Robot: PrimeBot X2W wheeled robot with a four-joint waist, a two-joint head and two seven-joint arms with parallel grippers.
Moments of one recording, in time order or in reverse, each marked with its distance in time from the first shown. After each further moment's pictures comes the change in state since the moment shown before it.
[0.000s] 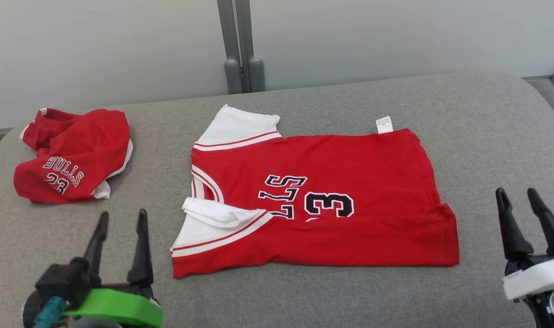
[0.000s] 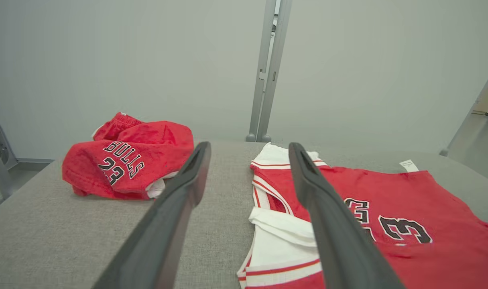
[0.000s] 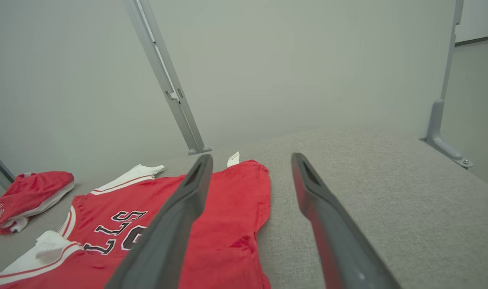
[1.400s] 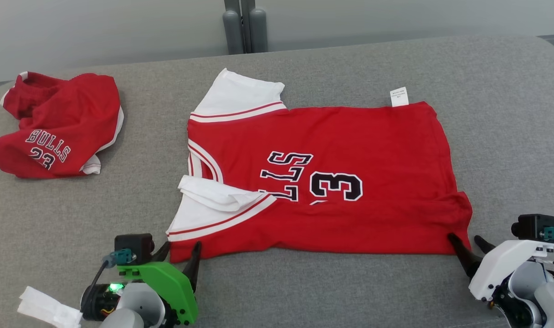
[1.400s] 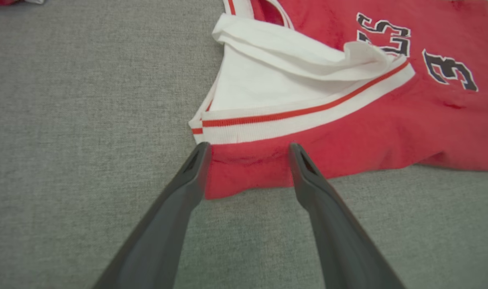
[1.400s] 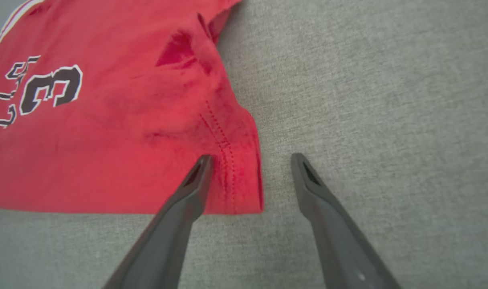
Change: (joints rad) left arm -0.137 -0.163 -0.065 0.341 0.031 -0.167 0.405; right arm -0.185 0.036 0.176 0.377 0.117 0.000 0.393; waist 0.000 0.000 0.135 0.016
